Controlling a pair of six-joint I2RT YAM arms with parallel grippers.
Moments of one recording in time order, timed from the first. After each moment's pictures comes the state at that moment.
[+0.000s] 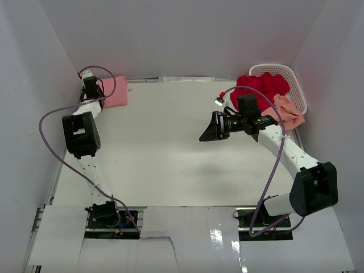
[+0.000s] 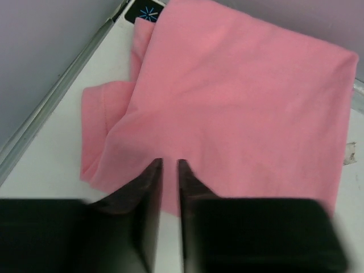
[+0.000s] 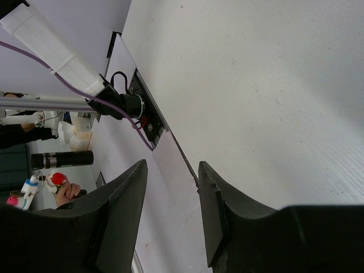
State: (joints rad) left arm 0.19 2.22 1.66 0.09 -0.25 -0.21; right arm 0.38 1.38 1.08 -0.42 -0.95 0.39
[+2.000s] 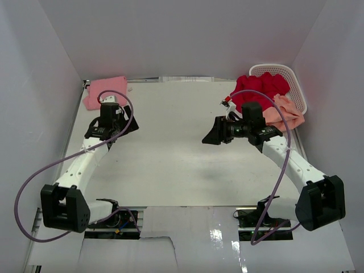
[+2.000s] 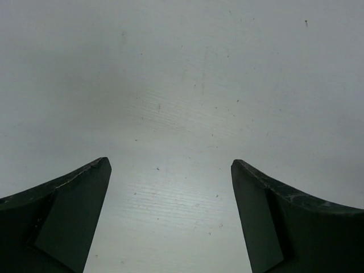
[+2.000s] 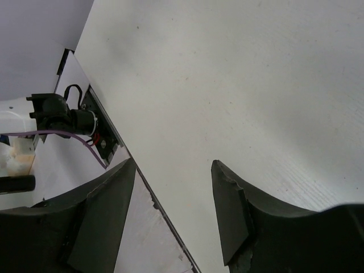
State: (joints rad) left arm -0.16 1.27 0.98 -0.41 -0.15 -0.45; right arm 0.38 1.27 0.95 -0.32 -0.78 0.31
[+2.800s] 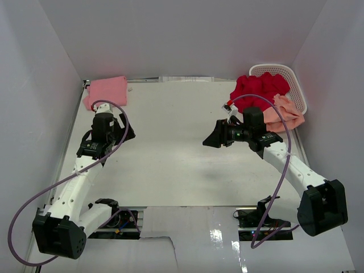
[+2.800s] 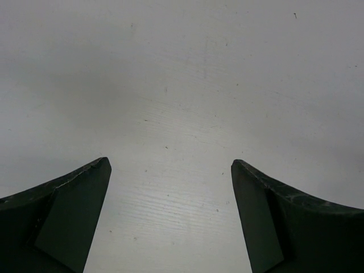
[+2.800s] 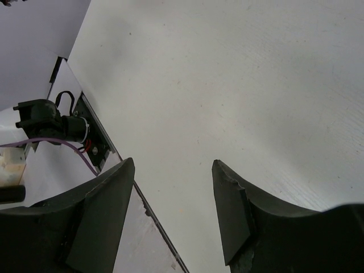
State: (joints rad) left arm -0.17 1.00 0.86 -0.49 -0.16 -0.42; right arm 0.38 1.21 0.84 -0.20 -0.74 0.34
